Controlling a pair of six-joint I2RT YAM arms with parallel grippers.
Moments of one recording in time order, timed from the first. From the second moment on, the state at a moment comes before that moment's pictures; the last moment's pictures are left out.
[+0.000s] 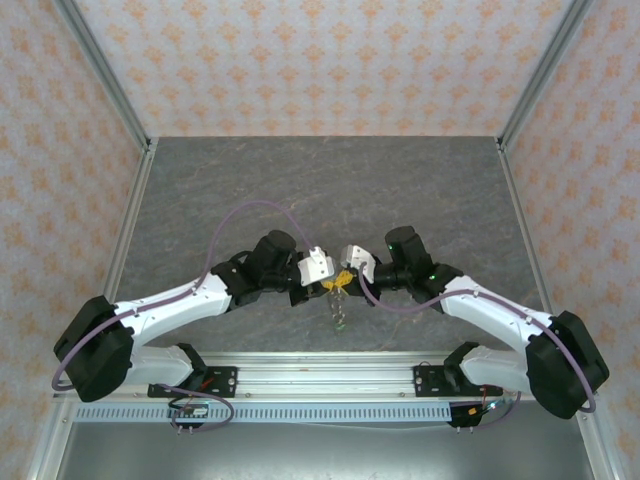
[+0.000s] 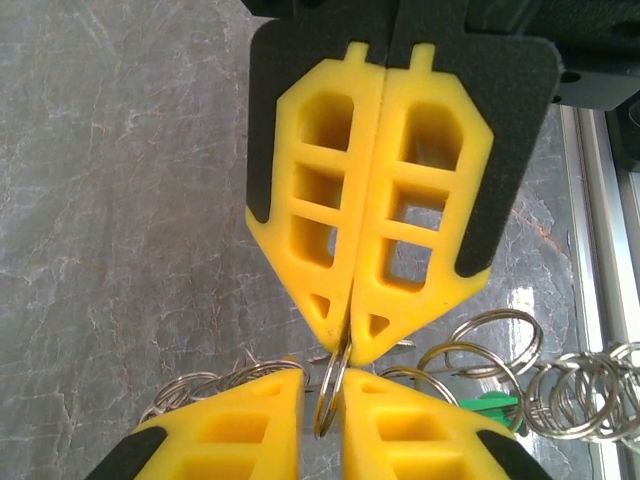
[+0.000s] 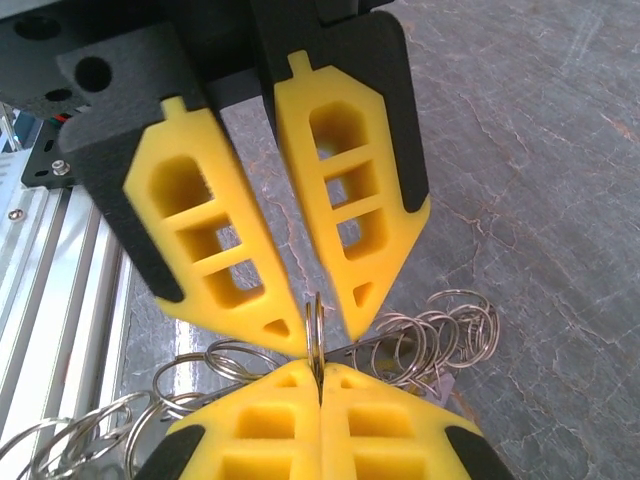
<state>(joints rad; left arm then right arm) -0.76 1.27 0.72 -0.13 0.39 0.40 0.63 1.15 0.59 -0.10 -0.70 -0.42</state>
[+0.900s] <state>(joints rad) -0.77 1.28 0.70 -0.06 0.40 0.35 0.61 1.15 0.48 0.09 -0.68 -0.36</state>
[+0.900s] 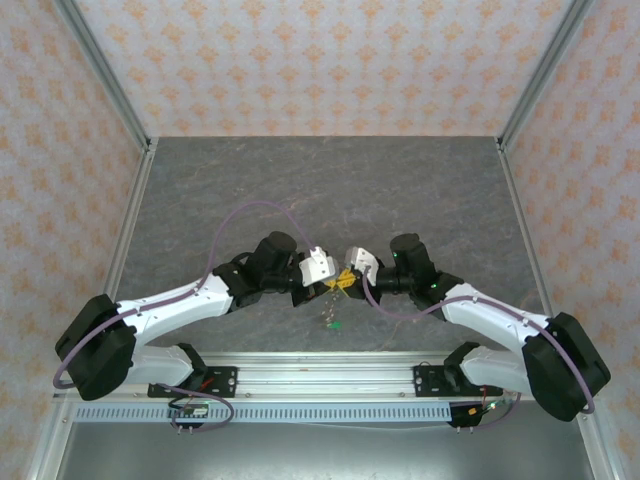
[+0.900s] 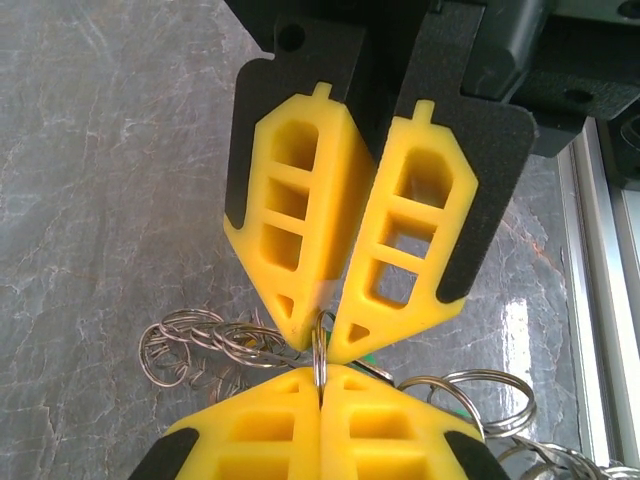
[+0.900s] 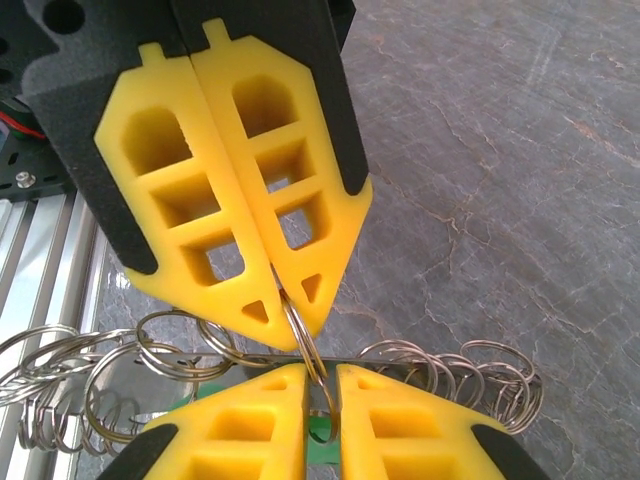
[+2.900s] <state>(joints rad) -0.76 1.30 0.76 -0.14 0.37 0.39 0.63 1.14 0.63 -0.17 -0.63 -0.41</state>
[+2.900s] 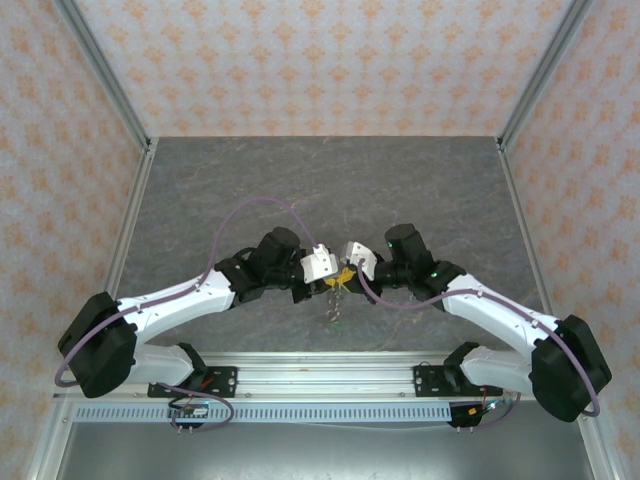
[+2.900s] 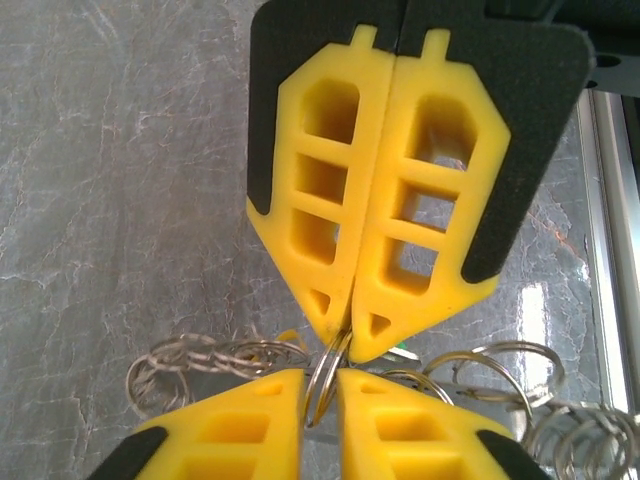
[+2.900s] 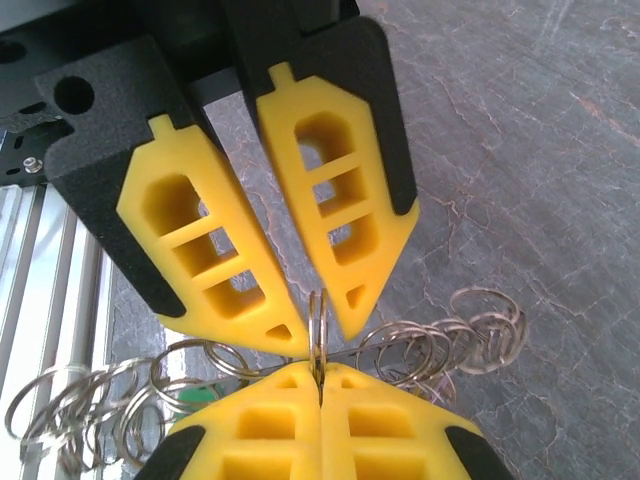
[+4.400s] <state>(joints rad) -0.76 1.27 0.75 -0.13 0.37 0.37 0.63 1.16 0.63 -0.17 -0.66 -0.40</state>
